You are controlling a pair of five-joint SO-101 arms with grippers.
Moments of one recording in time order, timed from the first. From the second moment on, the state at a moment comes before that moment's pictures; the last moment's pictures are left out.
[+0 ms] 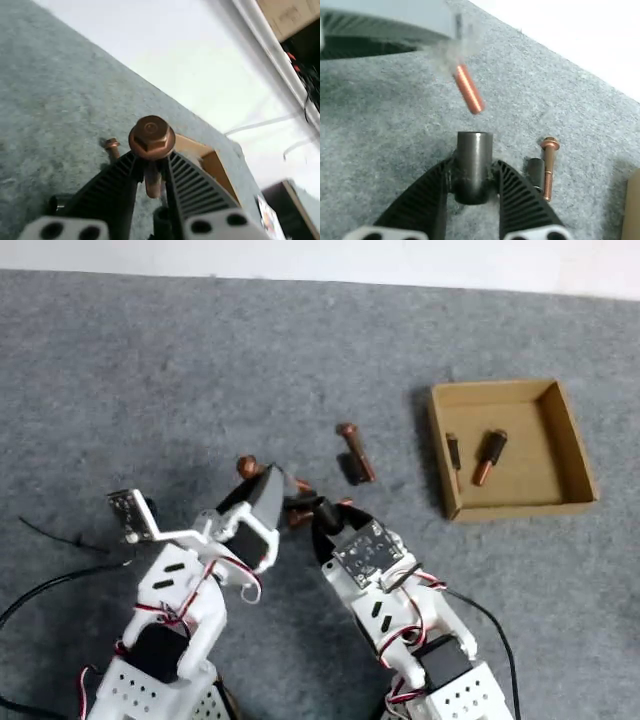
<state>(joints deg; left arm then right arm) 19.6 -102.5 92.7 23.7 50.0 -34.8 -99.7 96.0 29.8 18.5</state>
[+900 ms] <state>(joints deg) 13.6 -96.1 82.9 36.0 48.7 -34.8 -99.8 96.0 29.8 24.5</state>
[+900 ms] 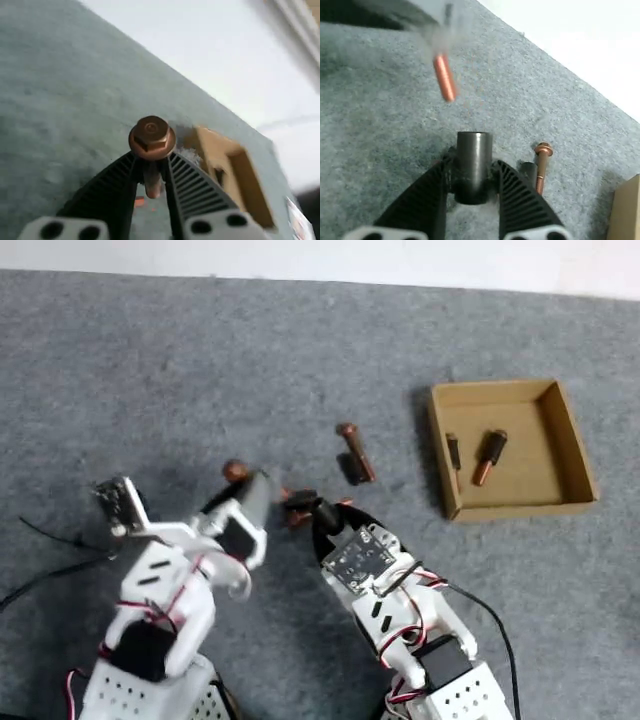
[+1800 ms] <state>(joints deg) -6.5 7.7 39.9 20.8 44.8 -34.8 -99.9 96.0 30.7 24.5</state>
